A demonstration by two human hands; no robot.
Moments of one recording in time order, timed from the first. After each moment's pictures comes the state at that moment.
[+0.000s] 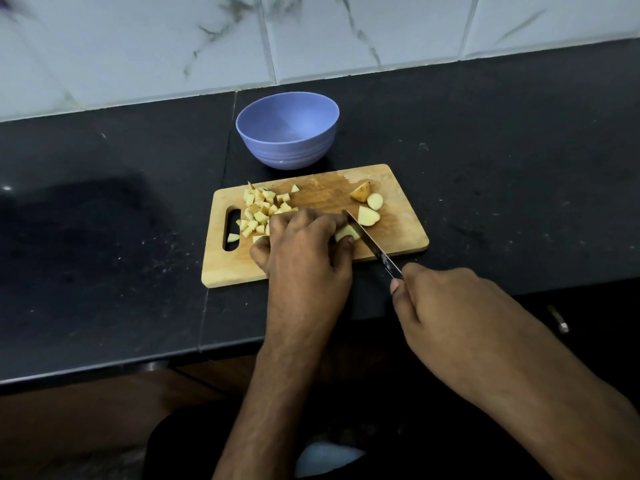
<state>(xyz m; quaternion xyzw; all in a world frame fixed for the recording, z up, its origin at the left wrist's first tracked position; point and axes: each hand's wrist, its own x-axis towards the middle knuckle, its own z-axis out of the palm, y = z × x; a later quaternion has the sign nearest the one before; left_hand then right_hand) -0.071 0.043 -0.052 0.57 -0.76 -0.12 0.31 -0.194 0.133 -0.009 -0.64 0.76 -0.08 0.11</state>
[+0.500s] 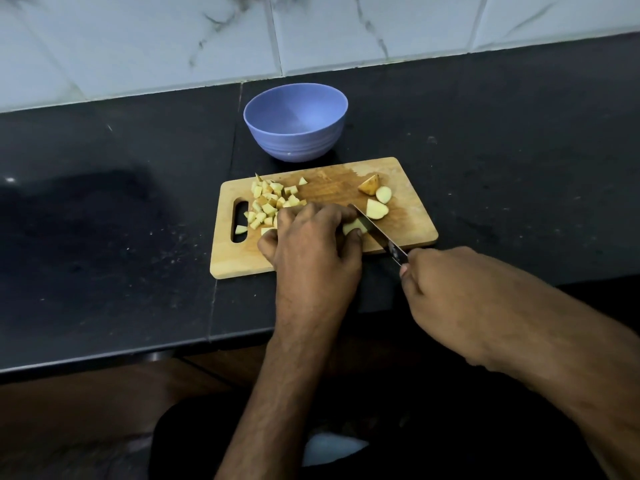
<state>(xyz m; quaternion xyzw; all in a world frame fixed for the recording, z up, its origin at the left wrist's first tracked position) -0.072 0.044 -0.050 0.57 -0.74 -0.13 0.32 -0.201 0.116 -0.024 -0.63 0.77 -0.05 0.09</state>
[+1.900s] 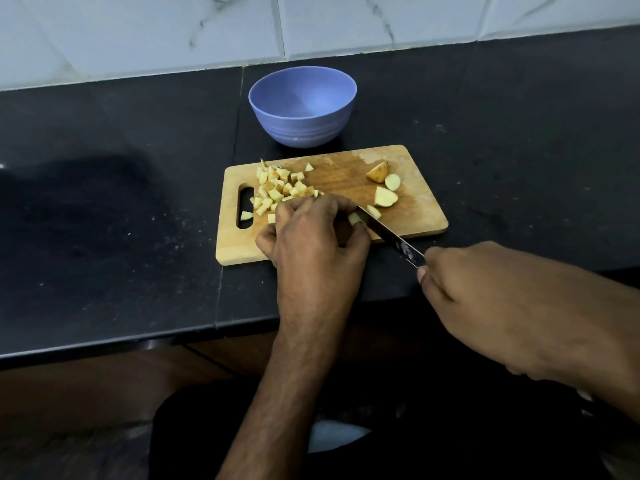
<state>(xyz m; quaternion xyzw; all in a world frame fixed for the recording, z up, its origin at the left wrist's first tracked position) -0.063 0.050 -0.054 0.57 -0.71 -0.17 0.38 -0.198 0.127 -0.014 -0.67 0.74 -0.03 0.10</state>
